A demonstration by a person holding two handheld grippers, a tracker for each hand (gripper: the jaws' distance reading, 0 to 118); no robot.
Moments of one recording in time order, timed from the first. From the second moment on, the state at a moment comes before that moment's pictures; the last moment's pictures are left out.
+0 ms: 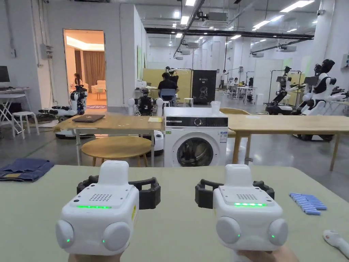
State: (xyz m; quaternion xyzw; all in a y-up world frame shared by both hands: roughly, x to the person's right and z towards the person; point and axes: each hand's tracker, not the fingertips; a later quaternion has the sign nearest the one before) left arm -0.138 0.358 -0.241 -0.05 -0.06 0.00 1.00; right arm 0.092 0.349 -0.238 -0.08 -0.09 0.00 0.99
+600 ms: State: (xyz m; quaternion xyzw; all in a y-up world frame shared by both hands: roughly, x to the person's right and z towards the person) left arm -0.133 0.356 -0.243 -0.03 -0.06 0.00 1.00; right arm 0.098 0.343 -0.247 -0.09 -0.09 0.00 0.99
